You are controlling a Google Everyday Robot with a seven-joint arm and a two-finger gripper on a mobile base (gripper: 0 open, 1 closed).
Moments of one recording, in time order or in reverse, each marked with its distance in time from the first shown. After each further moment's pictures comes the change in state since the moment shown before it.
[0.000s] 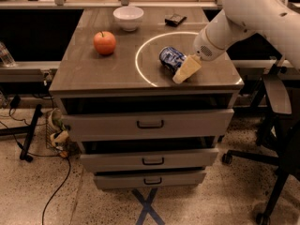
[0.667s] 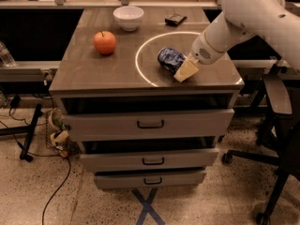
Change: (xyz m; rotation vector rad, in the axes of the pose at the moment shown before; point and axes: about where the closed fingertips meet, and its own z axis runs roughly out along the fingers) arm 0.002 0.015 0.005 -0.064 0.003 0.052
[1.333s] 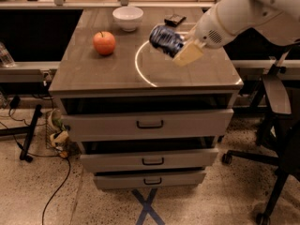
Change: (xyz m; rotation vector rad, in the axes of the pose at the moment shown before) arm -0.048 0.039 -0.070 -0.022 -0.164 -0.165
